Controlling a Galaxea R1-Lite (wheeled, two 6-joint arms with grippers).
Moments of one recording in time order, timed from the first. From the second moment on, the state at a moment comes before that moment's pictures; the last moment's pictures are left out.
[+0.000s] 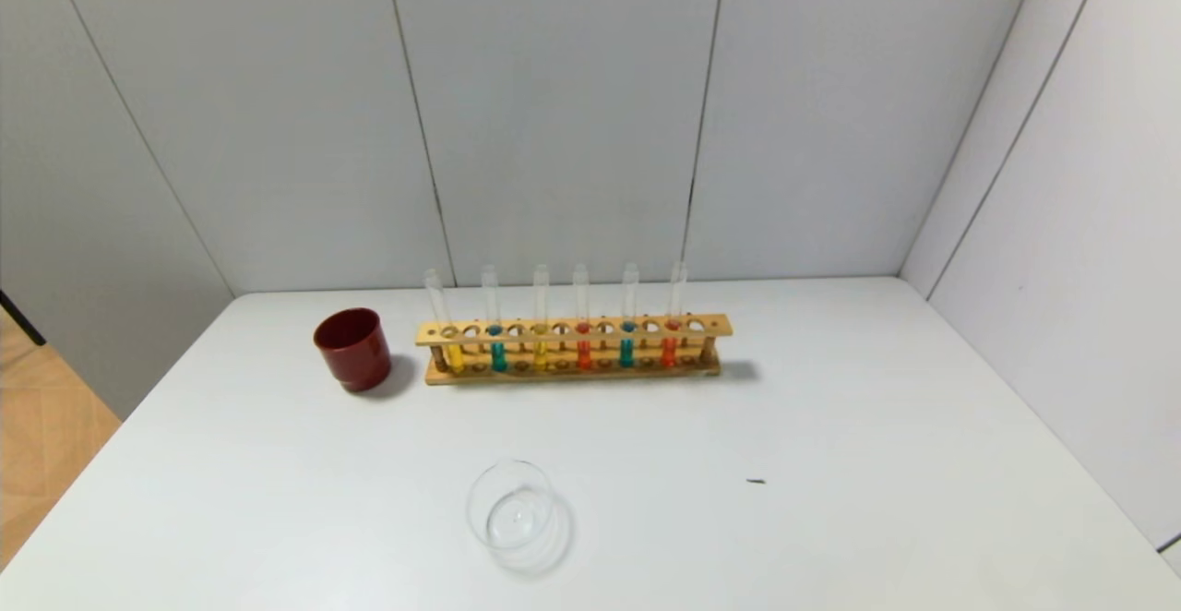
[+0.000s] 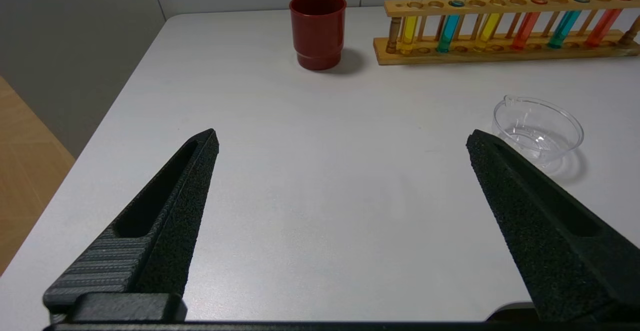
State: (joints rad) left arm -0.01 0.00 0.00 0.01 0.00 -0.01; right arm 0.00 0.00 0.00 0.00 0.00 0.02
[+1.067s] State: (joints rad) left arm -0.01 0.00 0.00 0.01 0.01 0.01; right arm 0.00 0.00 0.00 0.00 0.00 0.02
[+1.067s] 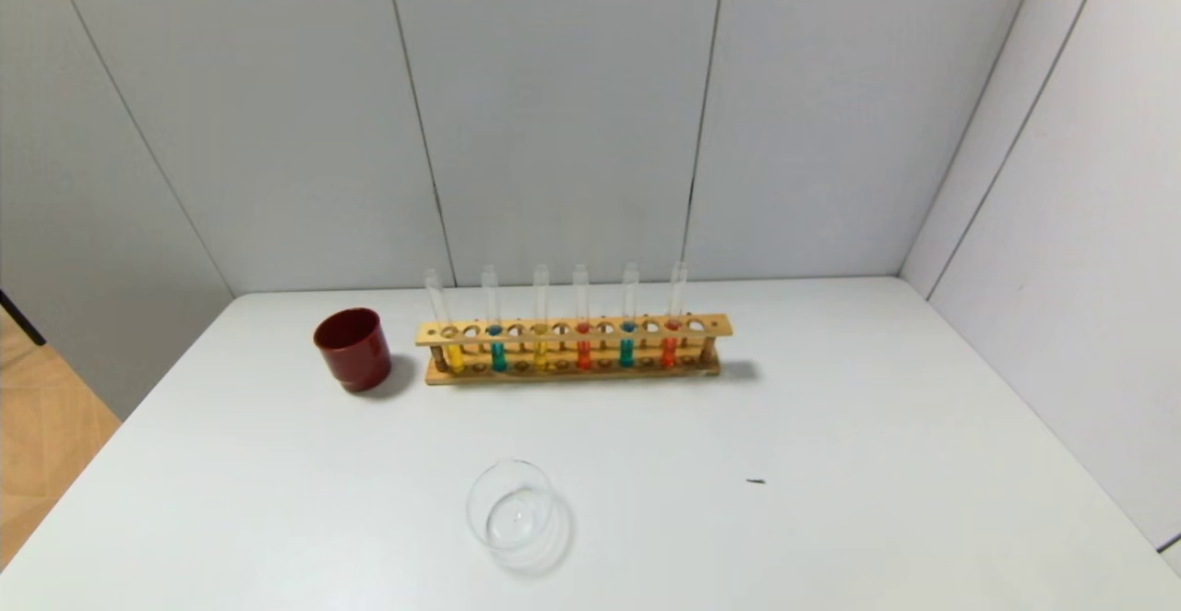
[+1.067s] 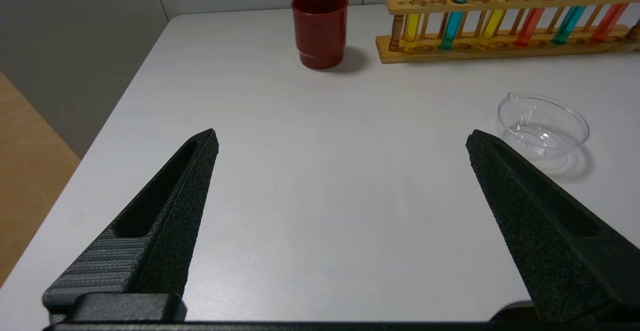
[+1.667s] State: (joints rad) left arm 0.00 0.03 -0.16 0.13 0.00 0.11; right arm 0.00 0.00 0.00 0.00 0.00 0.02
